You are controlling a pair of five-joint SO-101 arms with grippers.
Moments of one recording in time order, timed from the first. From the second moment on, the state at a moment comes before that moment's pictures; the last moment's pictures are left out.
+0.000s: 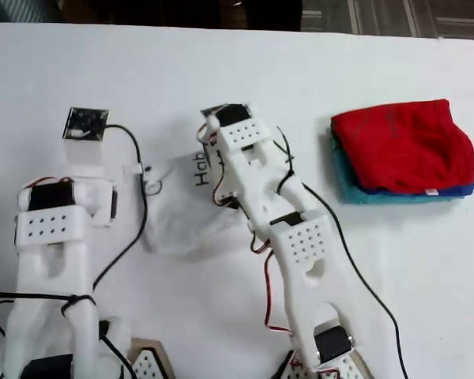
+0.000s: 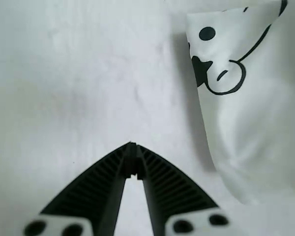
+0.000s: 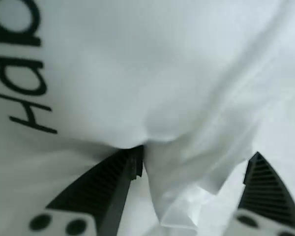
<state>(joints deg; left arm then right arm) -17.3 -31.6 42.8 66.2 -9.4 -27.5 53.7 -42.0 100.0 -0.7</state>
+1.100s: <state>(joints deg) -17.2 -31.6 42.8 63.6 -16.4 -21.2 46.9 -47.6 100.2 13.3</state>
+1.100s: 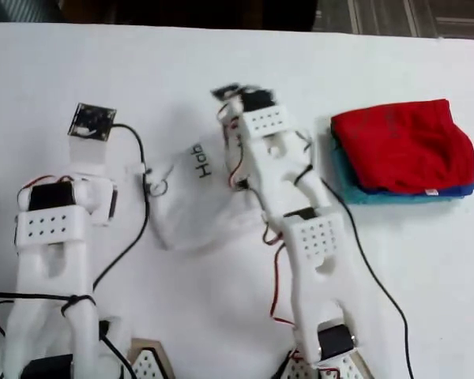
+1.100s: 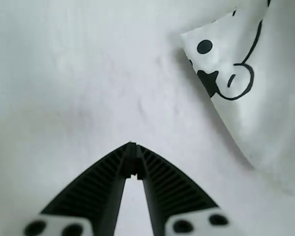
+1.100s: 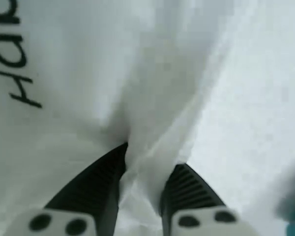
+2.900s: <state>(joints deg) -17.3 -31.6 48.6 57.3 -17.3 26.5 49.1 -78.0 98.1 53.9</state>
